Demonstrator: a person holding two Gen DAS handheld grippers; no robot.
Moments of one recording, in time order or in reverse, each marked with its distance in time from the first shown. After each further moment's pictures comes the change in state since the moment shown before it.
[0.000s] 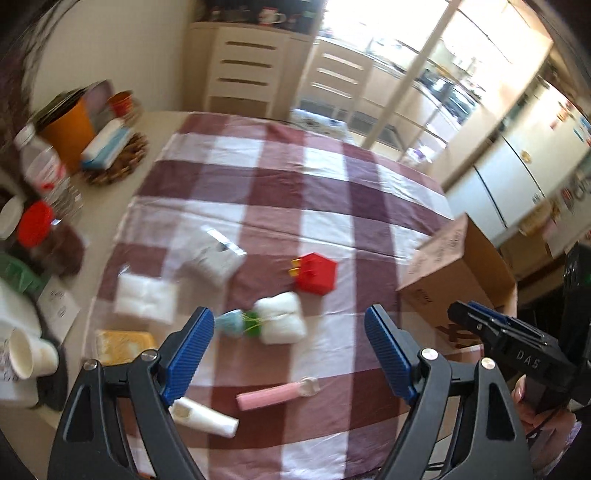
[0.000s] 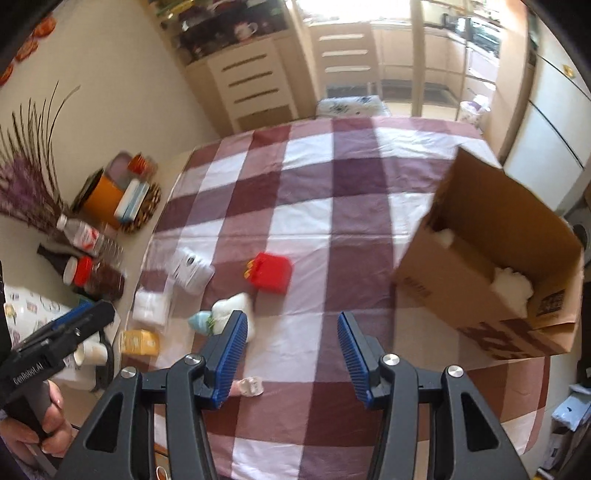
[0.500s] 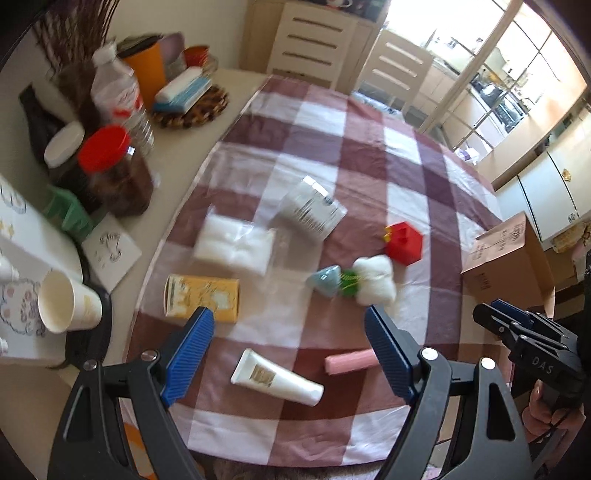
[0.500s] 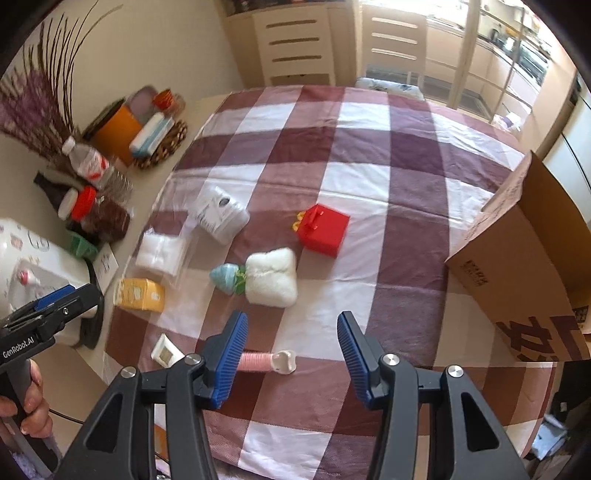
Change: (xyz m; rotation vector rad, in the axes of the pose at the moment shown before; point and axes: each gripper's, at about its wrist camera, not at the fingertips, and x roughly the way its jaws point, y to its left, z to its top) left arm 0.002 0.100 -0.048 -0.119 0.085 0.113; right arm 0.048 0.078 -0.033 -0.170 0.111 -0.043
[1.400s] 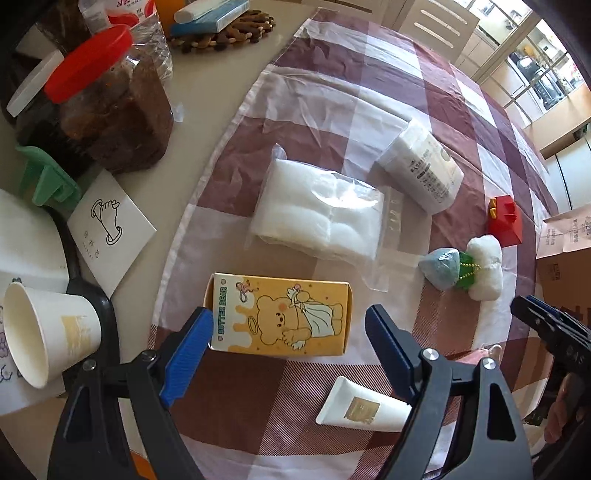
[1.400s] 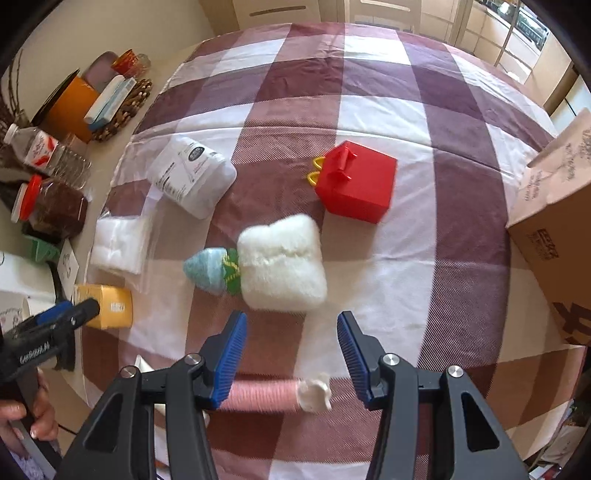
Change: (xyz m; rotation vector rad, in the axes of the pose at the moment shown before) left arm 0.109 0.076 0.015 -0.011 0.187 0.087; right arm 0.113 0.022 0.014 0.098 0.155 -0.025
